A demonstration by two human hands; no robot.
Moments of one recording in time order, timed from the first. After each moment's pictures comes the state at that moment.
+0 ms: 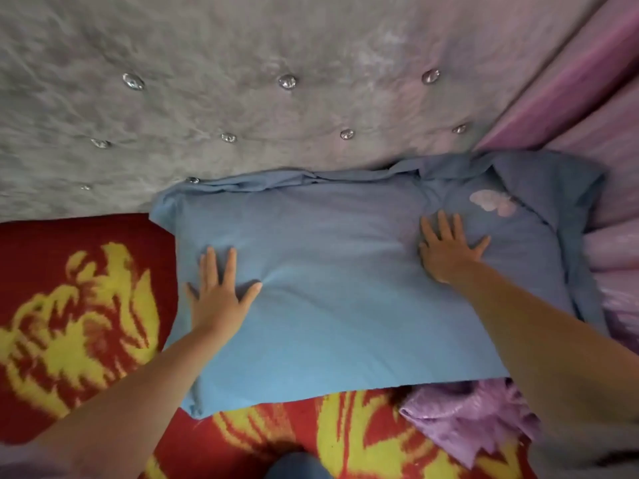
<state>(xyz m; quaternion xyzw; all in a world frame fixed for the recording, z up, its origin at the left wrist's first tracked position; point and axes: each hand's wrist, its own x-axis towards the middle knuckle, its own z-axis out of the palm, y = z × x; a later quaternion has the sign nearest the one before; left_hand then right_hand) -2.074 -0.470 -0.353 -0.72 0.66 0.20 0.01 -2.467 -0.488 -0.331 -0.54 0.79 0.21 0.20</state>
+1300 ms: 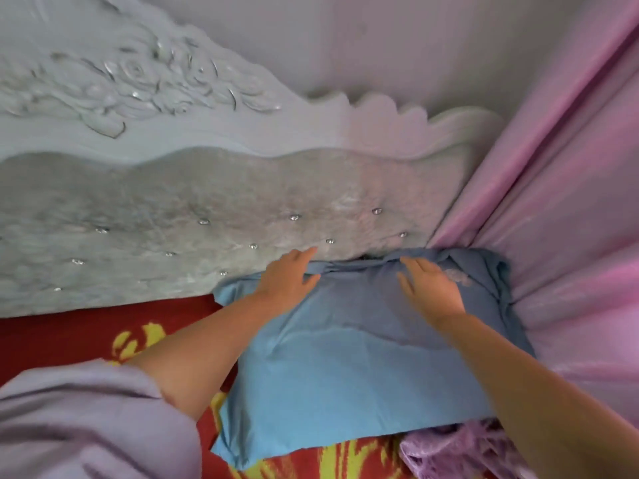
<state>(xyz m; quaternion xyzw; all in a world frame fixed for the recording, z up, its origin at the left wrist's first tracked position) -2.163 -0.541 -0.105 -0.51 0.83 0.21 -0.06 -2.416 -0.458 -0.096 -0.61 0.78 -0.05 0.09</state>
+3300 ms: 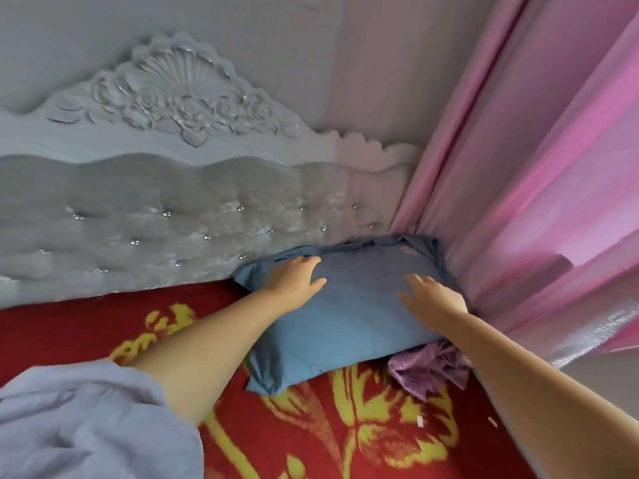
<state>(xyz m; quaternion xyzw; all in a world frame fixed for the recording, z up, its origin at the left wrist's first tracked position) -2.010 -0.336 -0.007 -0.43 0.88 0.19 -0.10 -2.244 -0.214 0.017 -0.51 0.86 0.06 0.05</state>
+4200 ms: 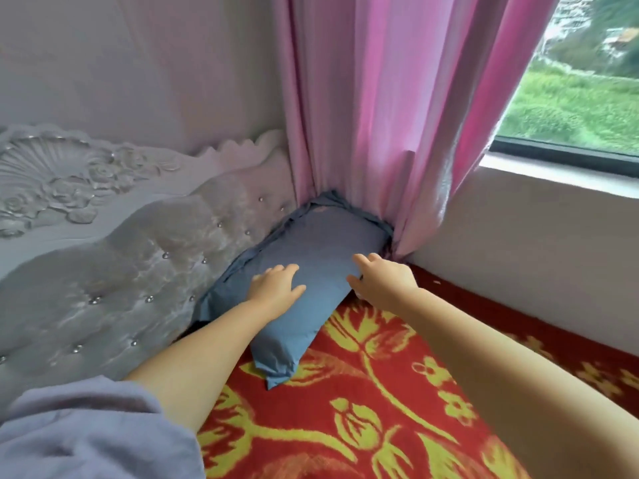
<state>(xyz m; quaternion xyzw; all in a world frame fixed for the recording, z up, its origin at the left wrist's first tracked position) -1.947 -0.268 0.013 -0.22 0.97 0.10 0.00 -2.060 -0.083 0.029 -0.38 0.92 -0.03 -0.01</state>
